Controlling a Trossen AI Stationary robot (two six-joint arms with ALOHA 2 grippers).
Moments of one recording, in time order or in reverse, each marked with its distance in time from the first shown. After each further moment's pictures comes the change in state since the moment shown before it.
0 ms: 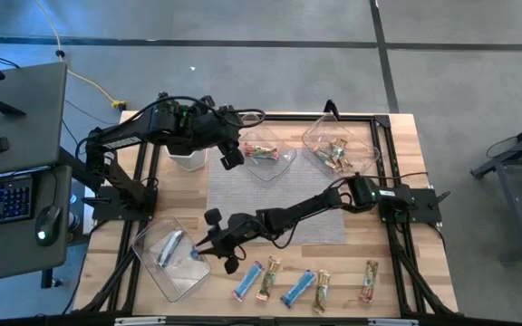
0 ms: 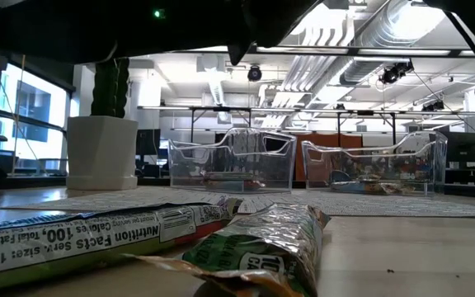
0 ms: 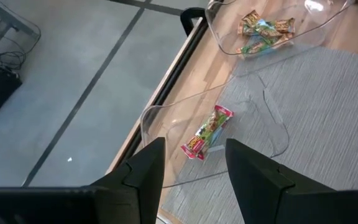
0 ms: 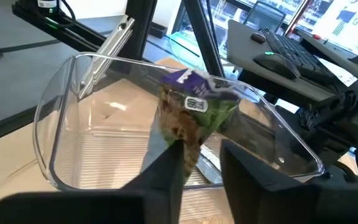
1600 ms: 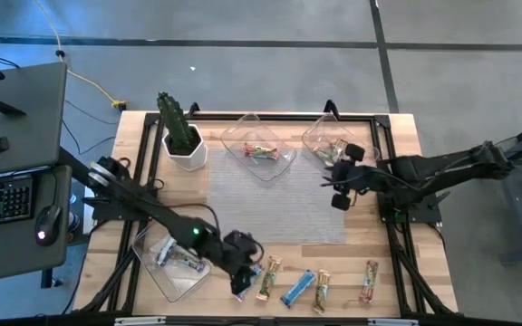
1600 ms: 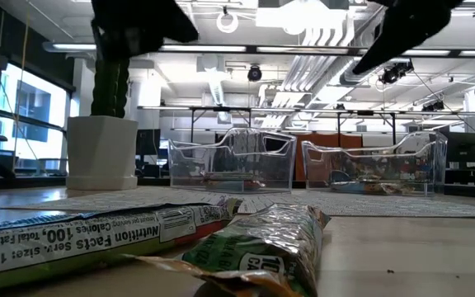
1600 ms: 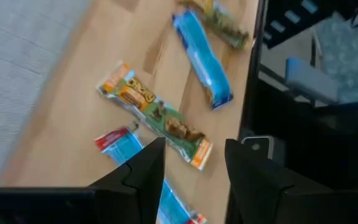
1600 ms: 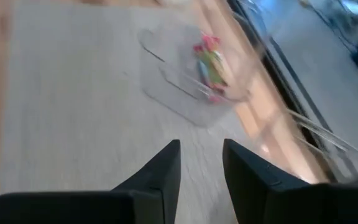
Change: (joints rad) left arm -0.559 0.105 -0.855 1.101 0.457 -0.679; right arm -0.079 -1.433 -0.956 -1.041 0.590 0.517
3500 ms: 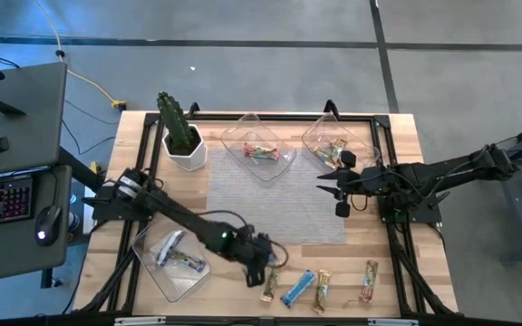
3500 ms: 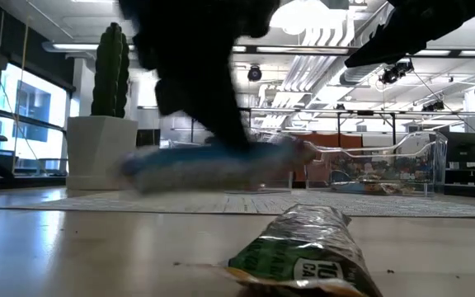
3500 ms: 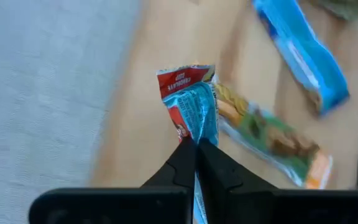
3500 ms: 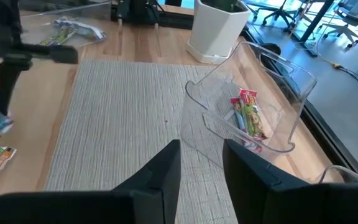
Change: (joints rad) left arm 0.091 0.227 0.167 -0.164 -0.038 0.224; right arm 0.008 -0.133 -0.234 0.416 -0.135 -0.148
